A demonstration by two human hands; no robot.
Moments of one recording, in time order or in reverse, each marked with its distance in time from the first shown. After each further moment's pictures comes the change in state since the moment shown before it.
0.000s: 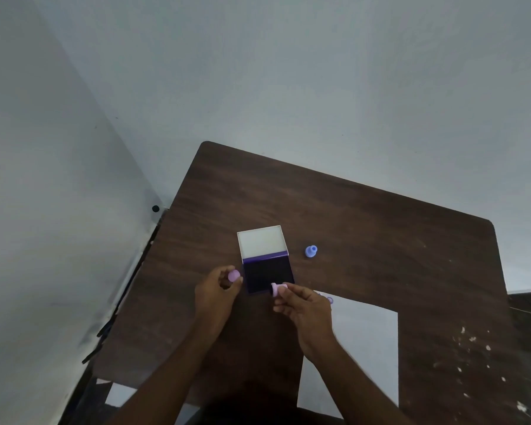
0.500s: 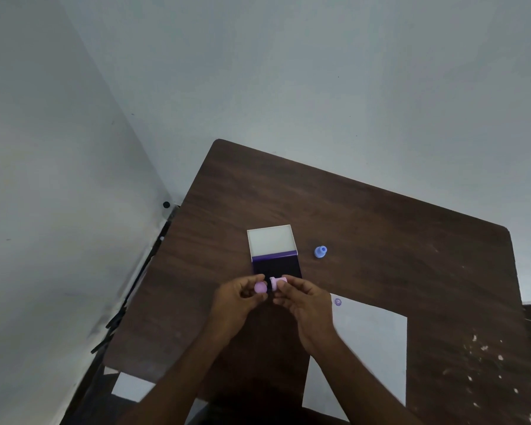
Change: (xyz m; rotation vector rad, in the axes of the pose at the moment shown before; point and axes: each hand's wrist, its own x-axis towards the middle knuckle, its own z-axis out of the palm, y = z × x) left_hand -0.023 0.017 -0.003 -0.146 -0.294 -0.021; right_hand 0.001 -0.006 0.013 -0.033 -0.130 -0.076
